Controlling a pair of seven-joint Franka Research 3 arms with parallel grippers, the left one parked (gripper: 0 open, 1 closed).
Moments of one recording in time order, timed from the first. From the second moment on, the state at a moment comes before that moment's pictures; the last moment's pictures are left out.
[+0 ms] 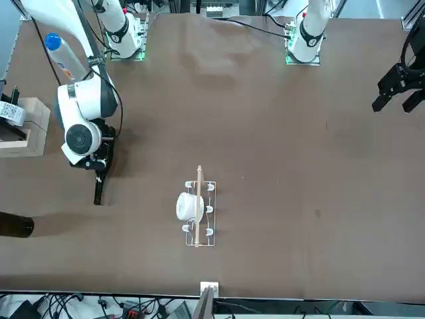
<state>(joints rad) 0.10 0.35 0.07 -1.92 -0.36 1.79 0.39</state>
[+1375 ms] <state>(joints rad) 0.11 0.39 0.07 -1.92 -0.36 1.82 0.39</state>
